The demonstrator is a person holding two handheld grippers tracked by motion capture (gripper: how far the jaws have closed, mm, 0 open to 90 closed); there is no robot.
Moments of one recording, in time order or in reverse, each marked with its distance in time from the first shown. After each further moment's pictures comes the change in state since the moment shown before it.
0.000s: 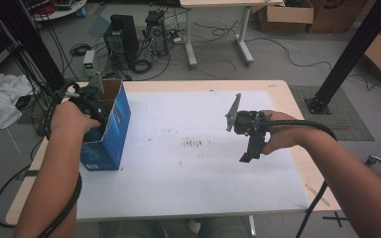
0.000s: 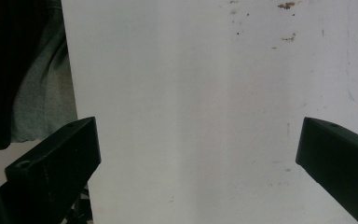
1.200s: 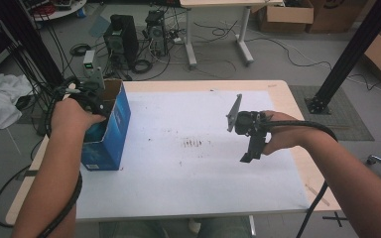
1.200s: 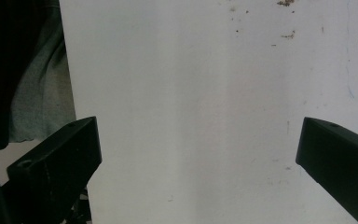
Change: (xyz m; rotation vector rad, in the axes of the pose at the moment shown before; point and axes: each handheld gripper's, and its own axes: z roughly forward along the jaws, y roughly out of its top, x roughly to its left) left arm -0.009 -0.002 -0.018 -0.048 0.032 -0.002; right arm -0.001 -0.003 0.002 -0.002 -0.002 0.002
